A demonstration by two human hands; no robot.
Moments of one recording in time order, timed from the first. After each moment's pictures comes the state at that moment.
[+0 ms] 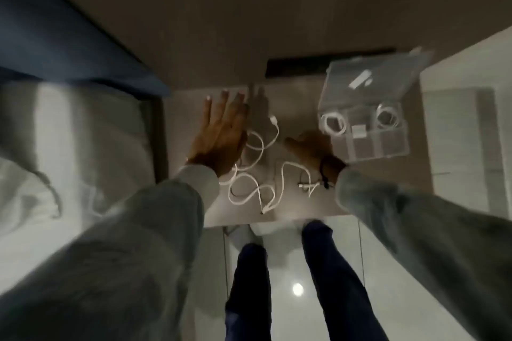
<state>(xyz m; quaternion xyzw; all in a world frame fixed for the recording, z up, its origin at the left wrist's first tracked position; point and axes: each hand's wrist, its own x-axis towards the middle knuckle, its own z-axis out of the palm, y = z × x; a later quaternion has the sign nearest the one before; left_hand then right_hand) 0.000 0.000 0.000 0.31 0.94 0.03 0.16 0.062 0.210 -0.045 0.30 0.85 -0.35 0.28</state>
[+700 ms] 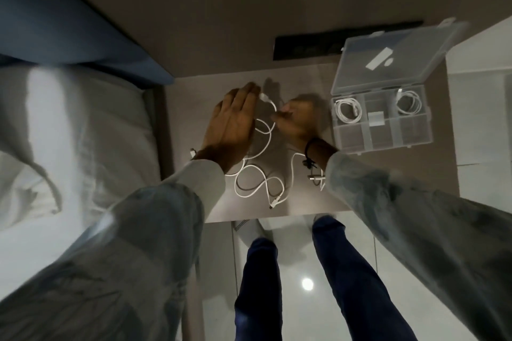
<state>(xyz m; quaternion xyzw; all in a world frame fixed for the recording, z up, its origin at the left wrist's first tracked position) 0.001 0.013 -0.018 0.25 0.94 0.16 0.16 0.027 0.174 -0.098 0.31 0.81 -0.50 0.09</state>
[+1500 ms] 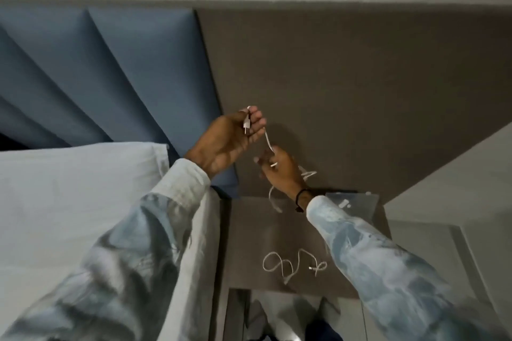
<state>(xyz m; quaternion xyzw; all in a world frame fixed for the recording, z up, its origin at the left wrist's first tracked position) -0.049 -0.072 0.479 -0.09 0.44 0.85 0.27 -0.008 0.076 0.352 0.05 0.84 -0.55 0.01</state>
